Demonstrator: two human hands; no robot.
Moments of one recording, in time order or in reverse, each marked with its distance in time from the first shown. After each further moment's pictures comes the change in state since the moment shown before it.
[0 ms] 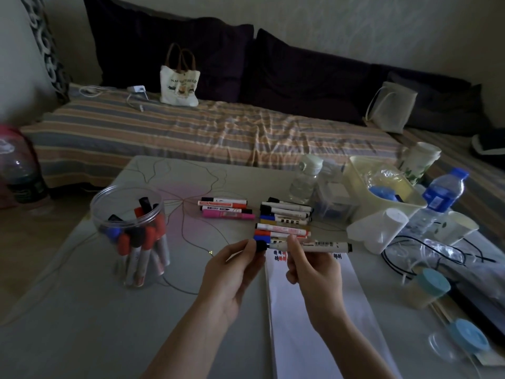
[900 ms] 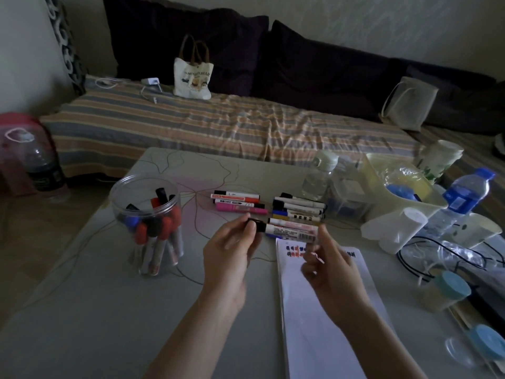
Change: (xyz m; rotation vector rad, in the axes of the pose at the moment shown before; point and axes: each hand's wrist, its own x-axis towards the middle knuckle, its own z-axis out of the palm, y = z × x) left_hand 0.011 0.007 -0.005 -0.154 0.065 0.262; right_hand 0.012 0.002 -0.010 0.377 -0.126 0.299
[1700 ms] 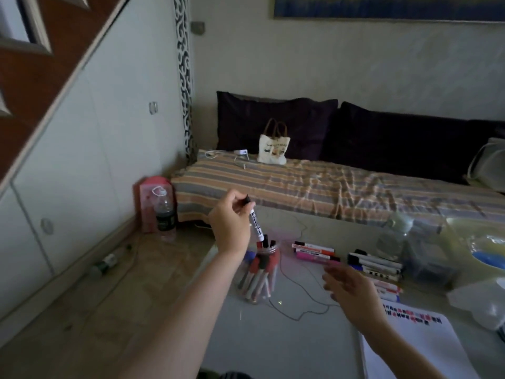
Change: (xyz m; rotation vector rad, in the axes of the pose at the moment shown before) left_hand 0.014 0.193 -0.056 0.882 0.312 0.990; right_hand -0.007 0.027 0.078 -0.804 -0.116 -0.365
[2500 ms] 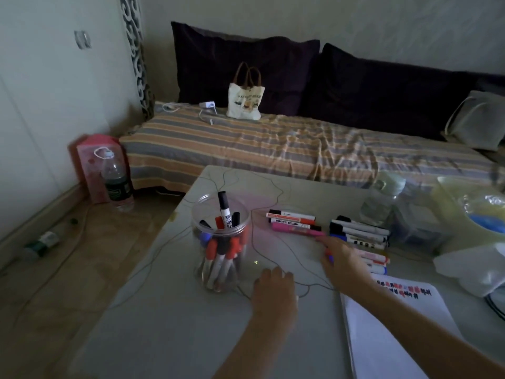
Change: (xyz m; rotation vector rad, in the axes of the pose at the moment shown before) left_hand -0.165 -0.087 0.117 0.807 -1.077 0.154; right_hand 0.088 0.073 -0.011 -0.731 -0.116 -0.166
